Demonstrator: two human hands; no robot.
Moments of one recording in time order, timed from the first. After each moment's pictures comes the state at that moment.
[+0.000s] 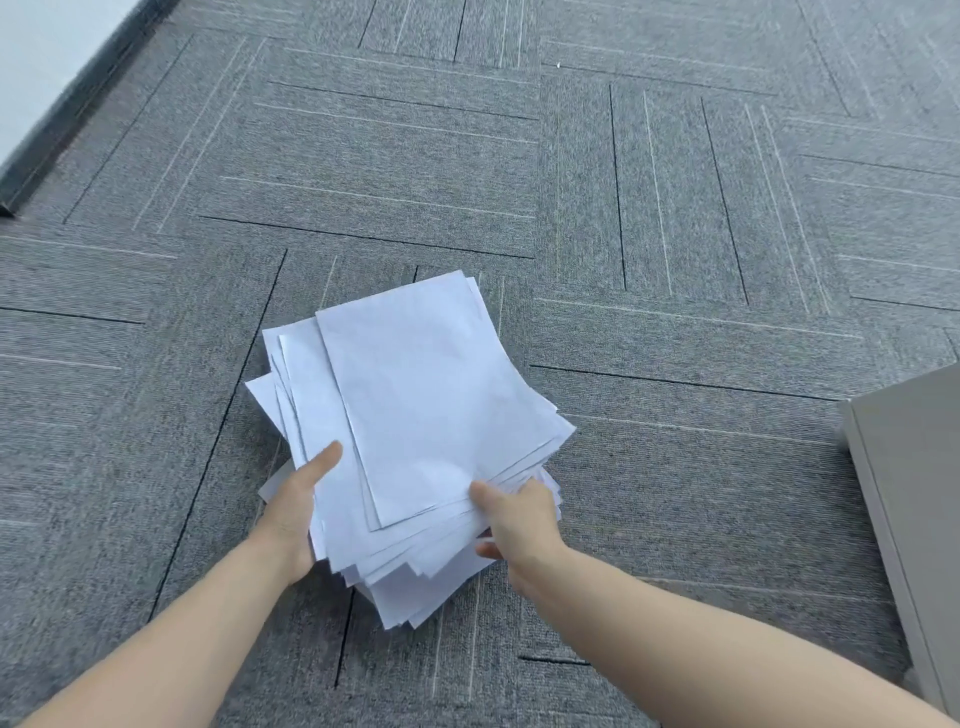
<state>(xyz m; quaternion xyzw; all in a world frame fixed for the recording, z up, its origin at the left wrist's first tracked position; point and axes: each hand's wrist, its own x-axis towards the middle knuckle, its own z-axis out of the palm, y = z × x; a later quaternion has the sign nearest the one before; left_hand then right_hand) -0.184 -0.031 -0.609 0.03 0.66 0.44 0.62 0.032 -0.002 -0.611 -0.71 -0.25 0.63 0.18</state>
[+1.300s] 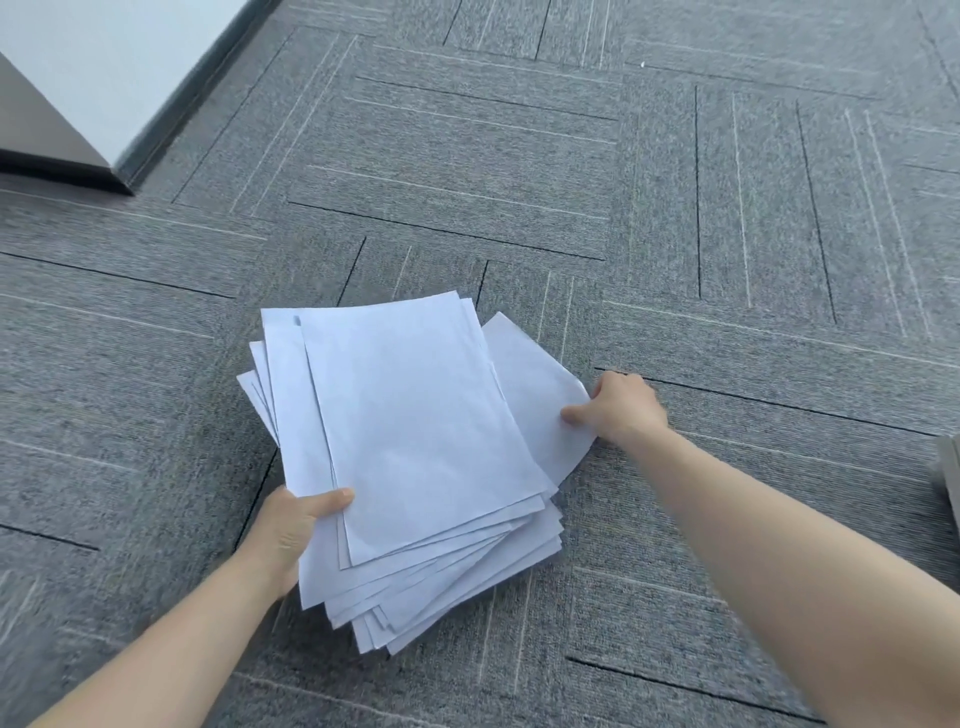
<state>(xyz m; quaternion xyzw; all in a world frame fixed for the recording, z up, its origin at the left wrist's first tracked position) -0.242 -0.084 -0.624 0.06 0.72 0.42 0.54 0.054 0.132 -0.615 -0.73 -0.62 0.27 -0.12</state>
